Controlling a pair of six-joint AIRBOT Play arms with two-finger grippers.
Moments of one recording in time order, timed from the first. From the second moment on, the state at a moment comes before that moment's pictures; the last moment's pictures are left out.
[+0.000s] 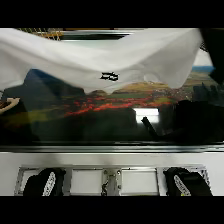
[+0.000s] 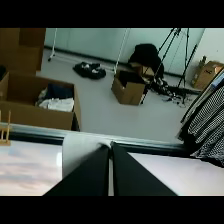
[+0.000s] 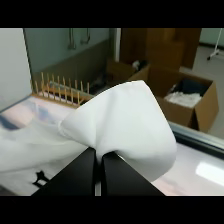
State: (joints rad) left arm 0.23 -0.61 1.53 1.05 -0.90 -1.53; right arm 0.05 -0.66 1.41 -0.83 0.82 1.05
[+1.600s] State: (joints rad) left arm 0.27 -1.61 1.38 1.06 -1.03 -1.59; right arm -0.08 -1.11 1.16 -1.26 1.00 1.39
